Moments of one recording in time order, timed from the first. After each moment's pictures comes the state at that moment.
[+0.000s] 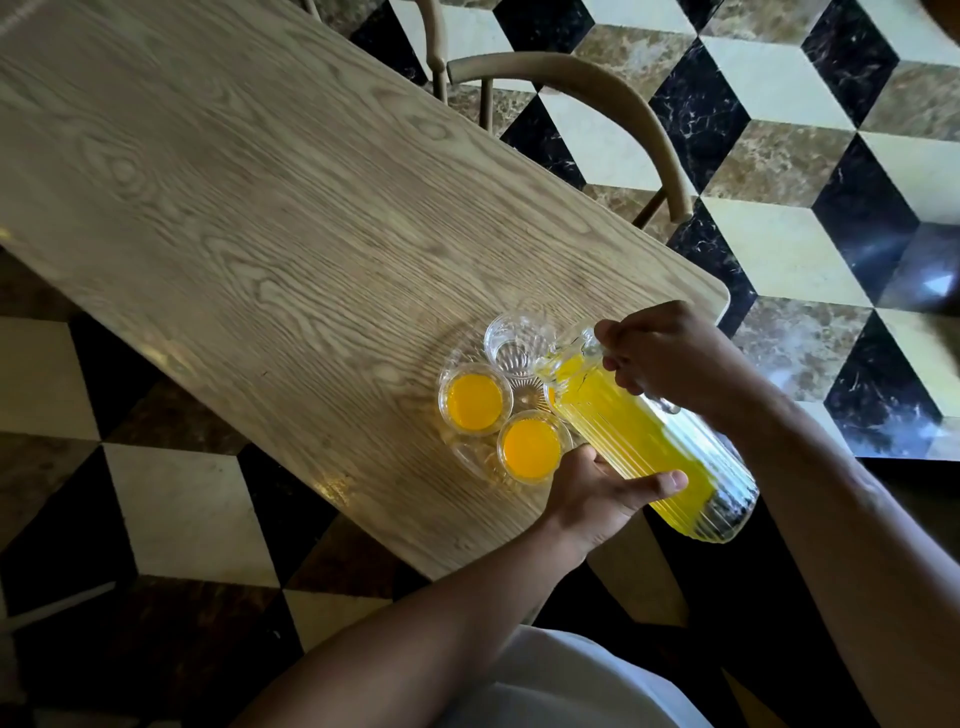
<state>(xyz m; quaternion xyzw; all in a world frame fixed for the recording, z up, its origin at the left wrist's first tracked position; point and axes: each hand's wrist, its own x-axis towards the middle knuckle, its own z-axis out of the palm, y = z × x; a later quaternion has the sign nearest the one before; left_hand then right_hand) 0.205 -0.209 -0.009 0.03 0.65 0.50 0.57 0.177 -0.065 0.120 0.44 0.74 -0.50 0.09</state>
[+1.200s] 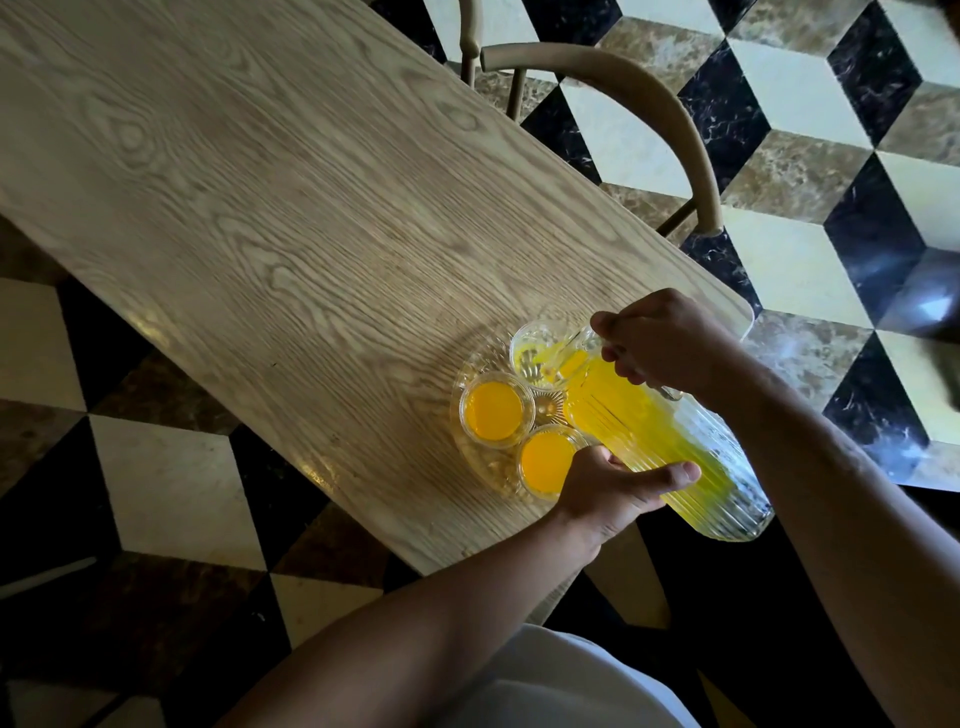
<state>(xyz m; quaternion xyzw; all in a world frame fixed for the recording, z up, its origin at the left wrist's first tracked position) 0.183 -0.198 -0.007 -0.05 0.55 0.56 0.62 0.122 -0.056 0.103 0.45 0.75 -0.46 0.15</state>
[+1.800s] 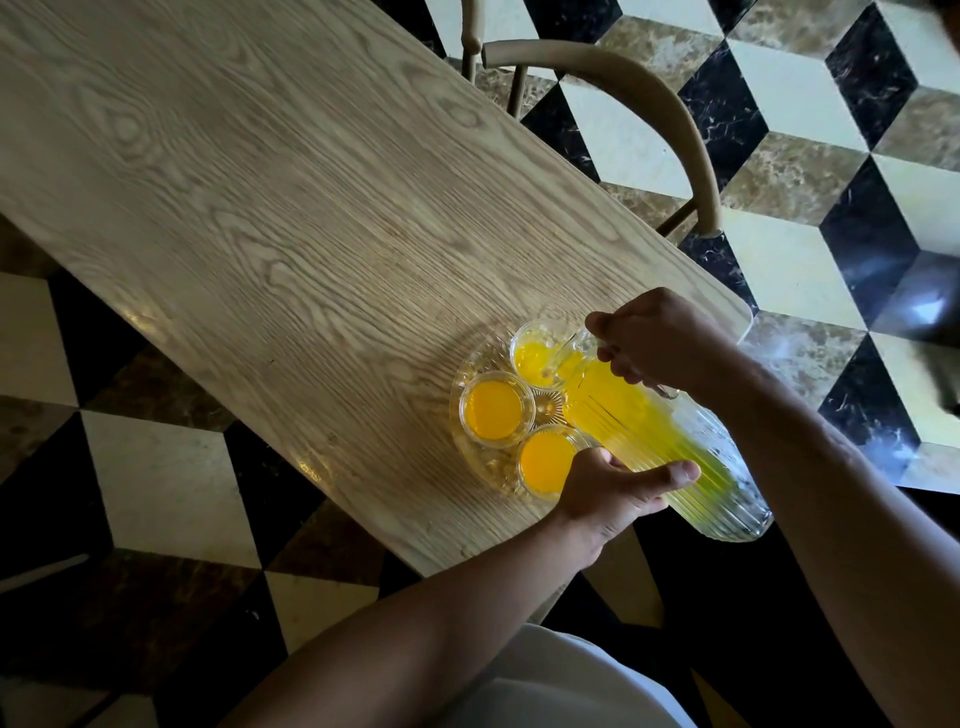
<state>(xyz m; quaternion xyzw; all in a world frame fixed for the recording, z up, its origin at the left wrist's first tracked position) 0.180 -0.197 -0.003 -0.09 0.51 0.58 0.62 0.115 -0.058 0.101 0.46 0.75 -0.43 0.17</state>
